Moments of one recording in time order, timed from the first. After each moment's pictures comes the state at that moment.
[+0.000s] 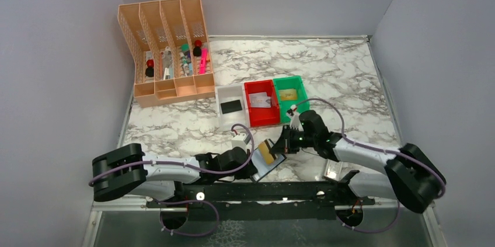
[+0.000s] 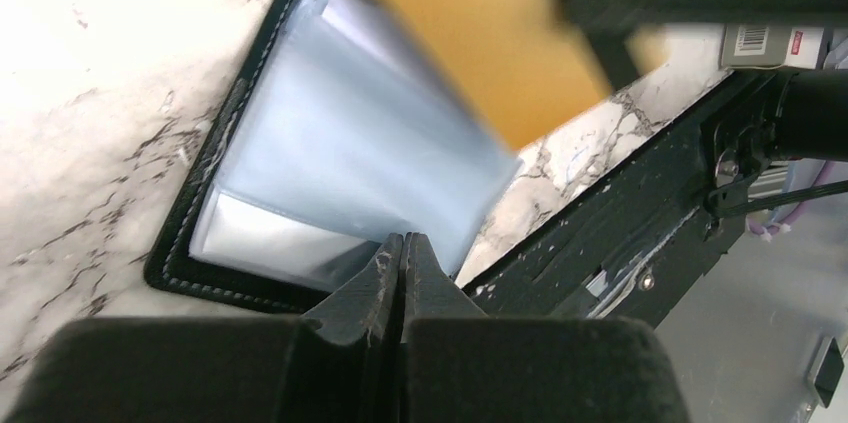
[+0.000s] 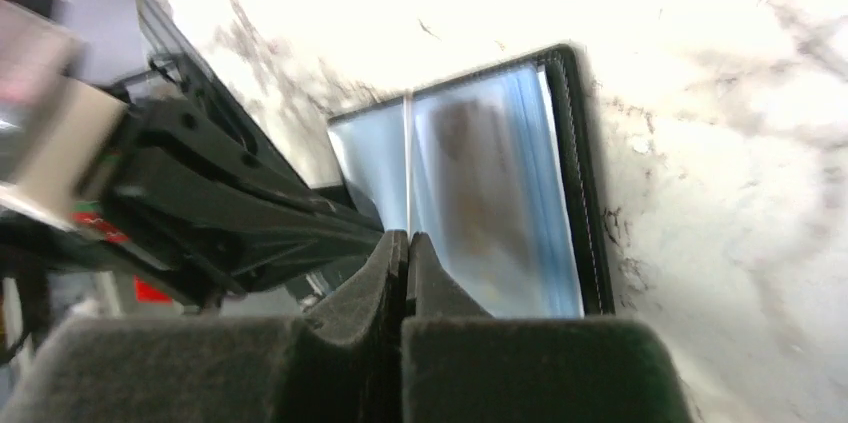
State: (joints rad) left arm -1.26 1.25 0.32 0.21 -0.17 -0.99; right arm 0.67 1.30 0.38 0.21 -0.55 0.76
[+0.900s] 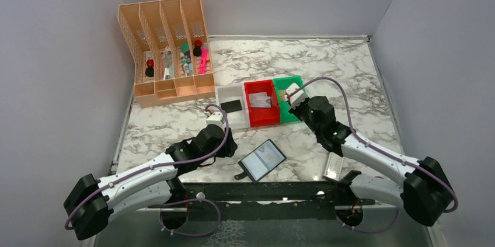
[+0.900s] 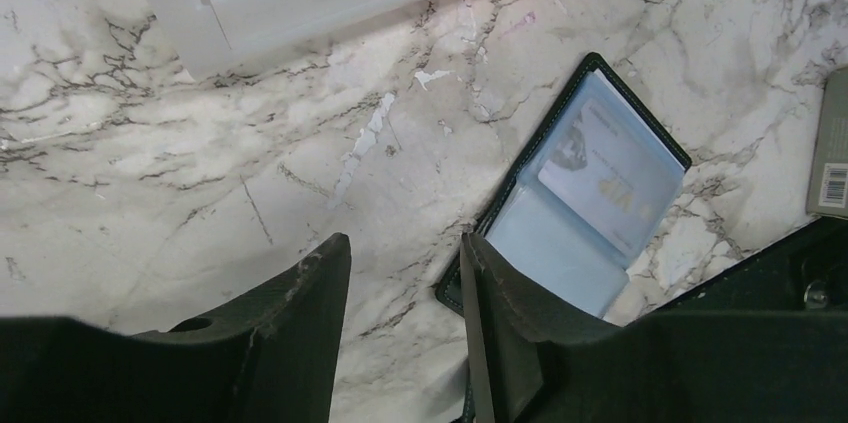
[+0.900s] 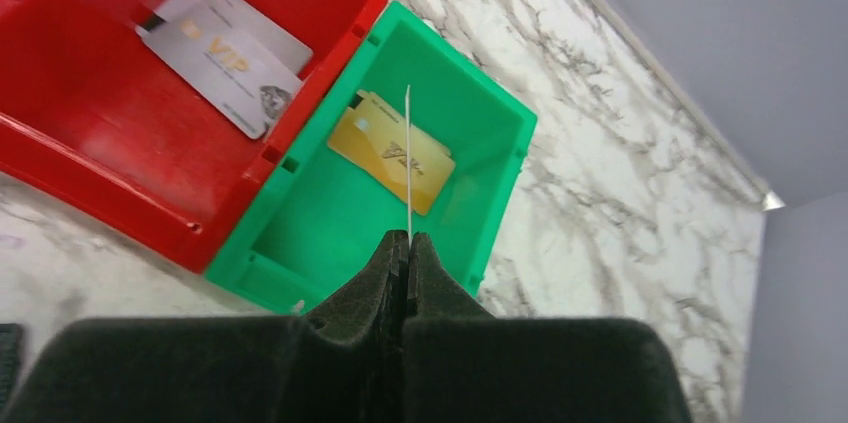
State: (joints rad) left arm -0.91 0.86 0.41 -0.24 -0.21 -0.71; right arm 0.67 1.06 0.55 0.20 0.24 -0.39
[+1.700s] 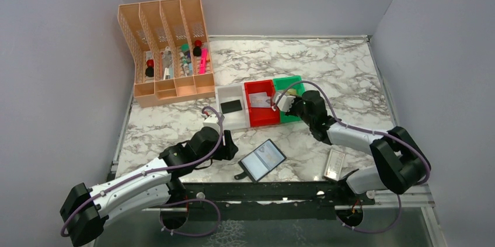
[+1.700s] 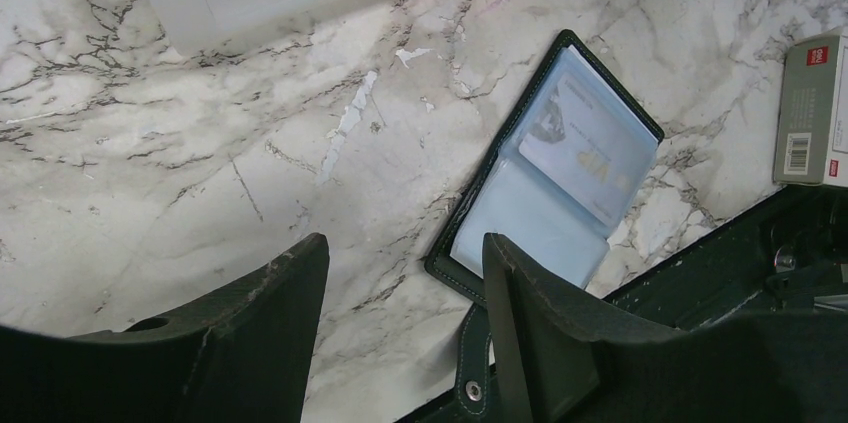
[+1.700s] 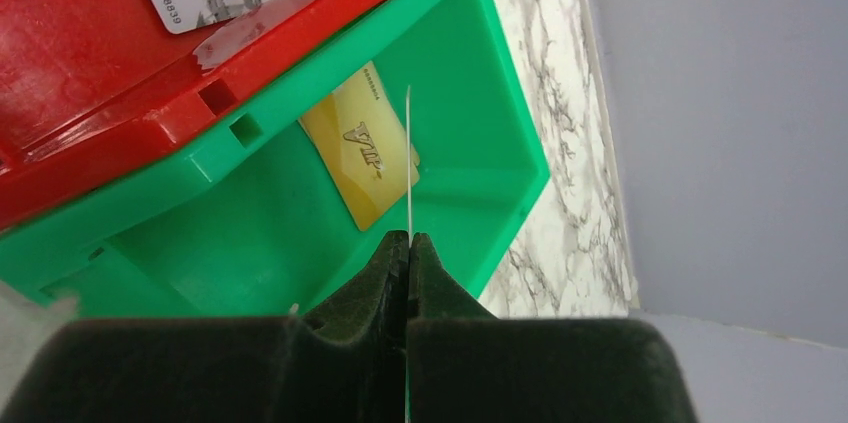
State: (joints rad) left arm -0.91 0.75 0.38 -0.29 -0.17 -0.69; right arm 0.54 1.41 0.56 0.43 0.10 -0.97
